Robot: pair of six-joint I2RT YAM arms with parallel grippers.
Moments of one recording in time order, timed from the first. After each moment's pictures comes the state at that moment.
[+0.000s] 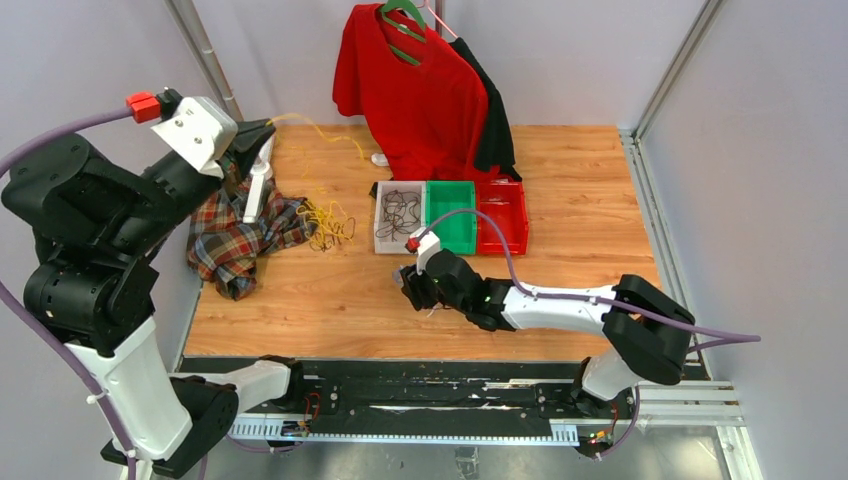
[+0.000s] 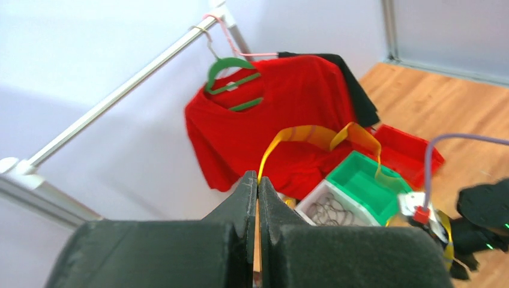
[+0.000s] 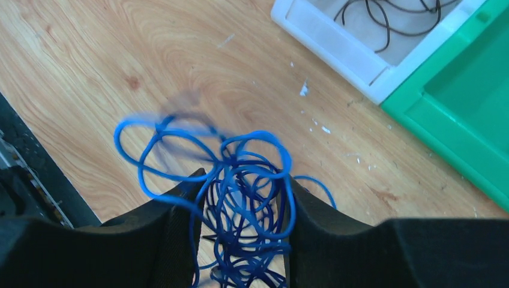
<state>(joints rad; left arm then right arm) -0.19 1.17 2.29 -1.06 0.48 0.42 1.08 1.53 0.81 0.22 0.19 0.25</state>
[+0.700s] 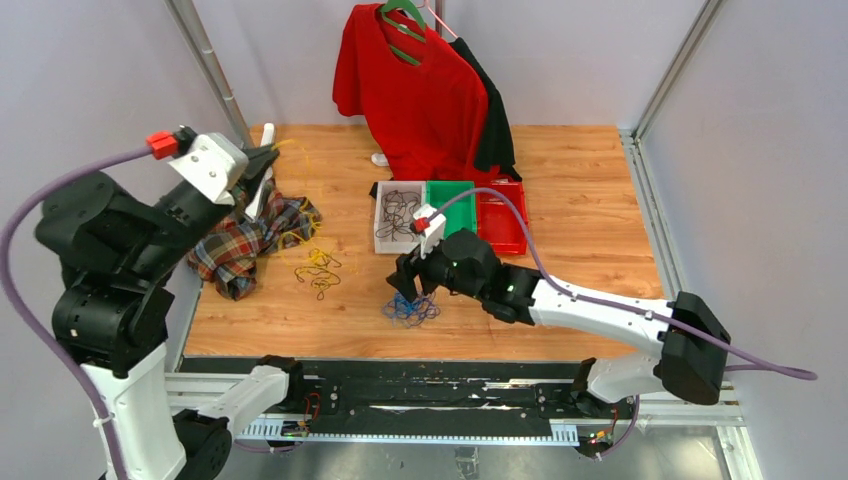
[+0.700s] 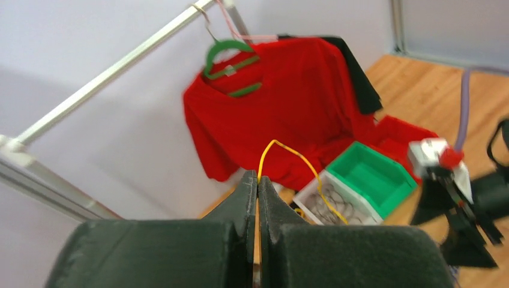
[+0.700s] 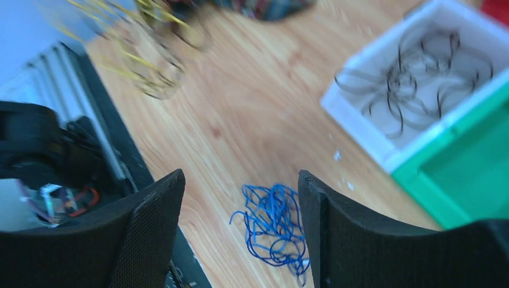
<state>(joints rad) -0.19 0.99 1.98 -0.88 0.41 0.42 1.08 1.35 0.88 0.09 0.08 0.22</state>
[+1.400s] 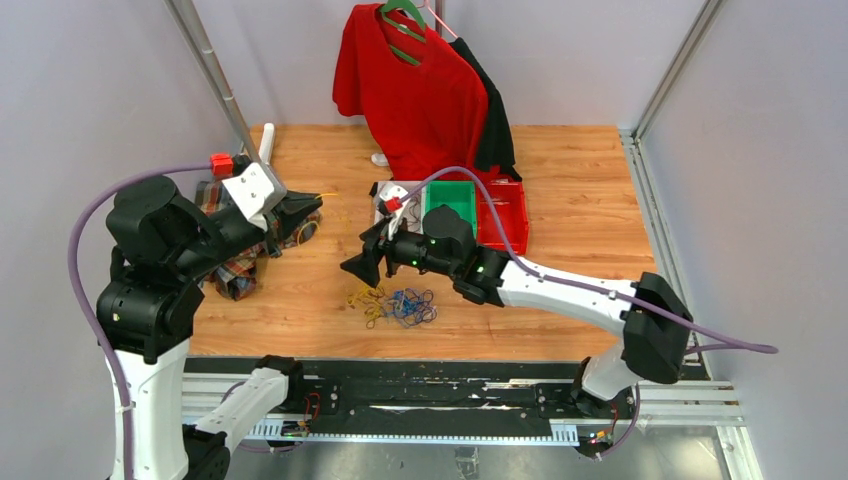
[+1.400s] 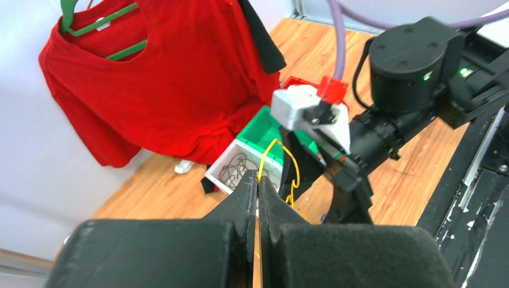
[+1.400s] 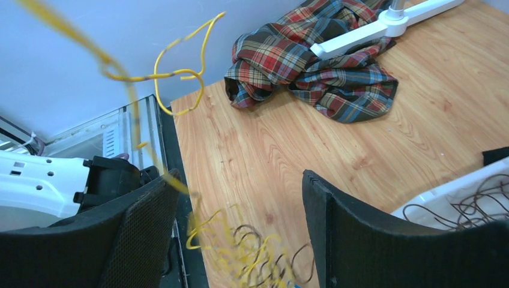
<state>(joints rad) -0.19 0.88 1.64 -0.90 0.67 0.37 1.08 1.51 1.14 0.29 -0.18 0.18</state>
